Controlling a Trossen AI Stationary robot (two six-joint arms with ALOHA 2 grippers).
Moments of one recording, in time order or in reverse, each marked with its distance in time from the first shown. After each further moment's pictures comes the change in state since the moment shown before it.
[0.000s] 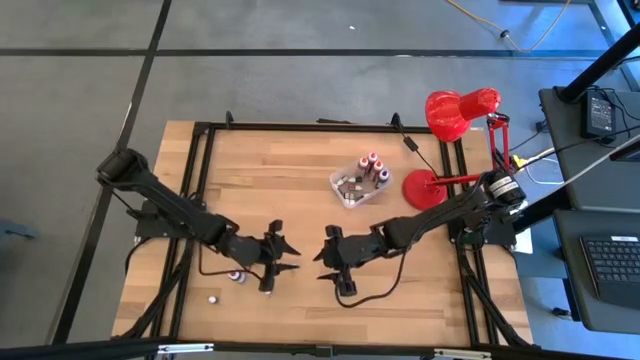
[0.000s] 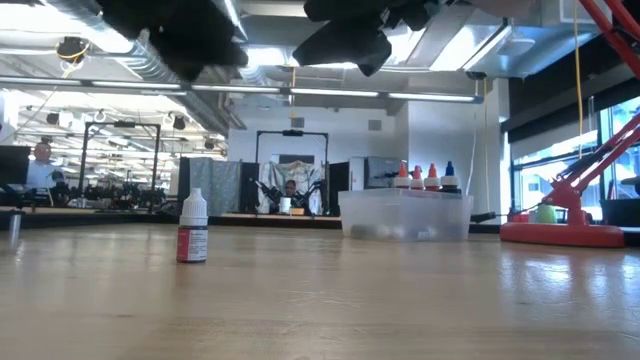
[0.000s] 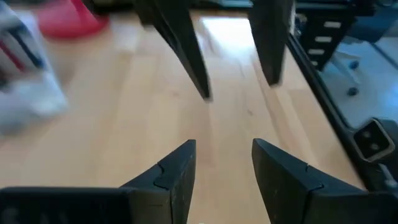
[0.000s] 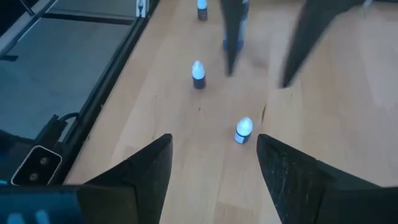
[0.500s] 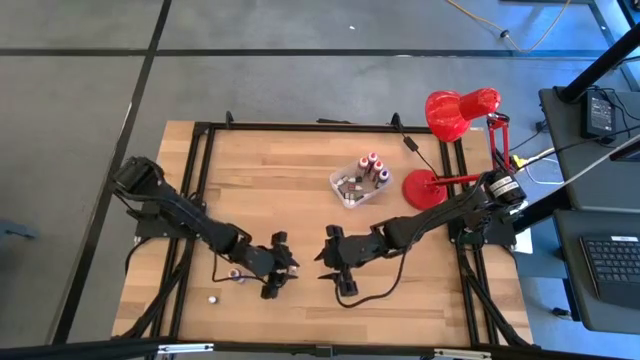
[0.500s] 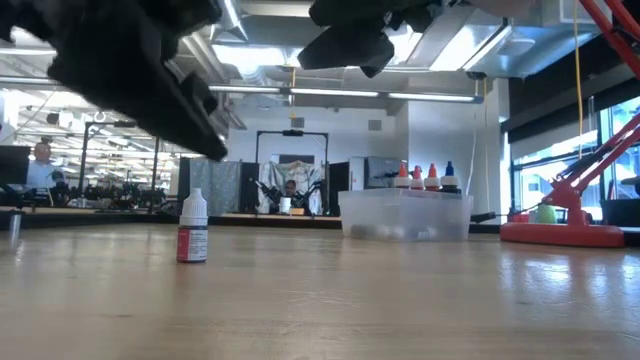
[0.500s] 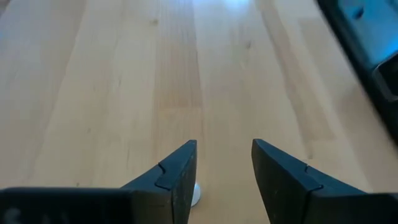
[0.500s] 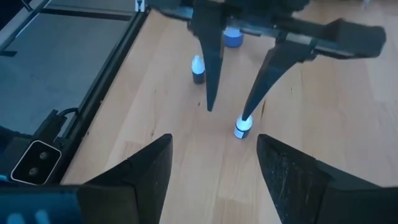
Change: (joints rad) left arm 0.000 0.180 0.000 -0.008 0.101 -0.061; right arm -0.001 -0.003 0.000 -0.020 0.000 0.000
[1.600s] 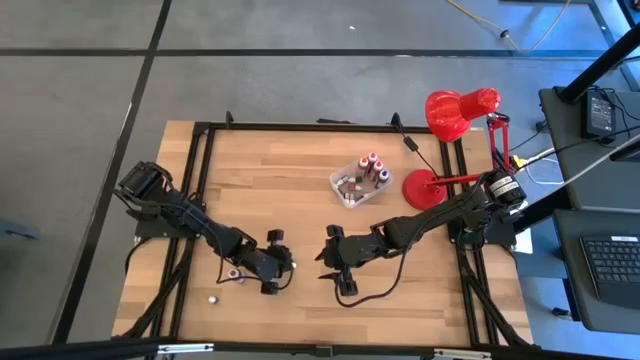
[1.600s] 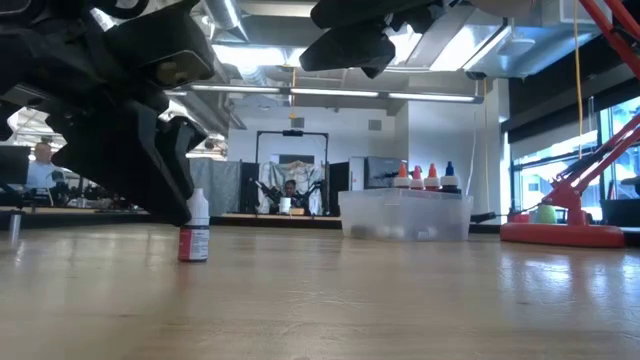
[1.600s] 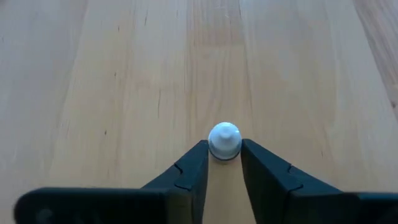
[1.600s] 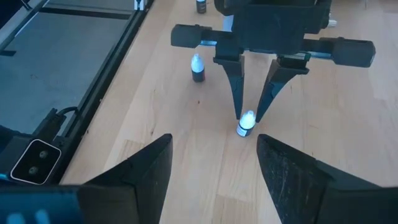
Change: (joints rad) left arm 0.000 0.078 0.000 -0.118 -0.071 -0.006; right arm 0.000 -0.001 0.000 -0.007 0.000 0.004
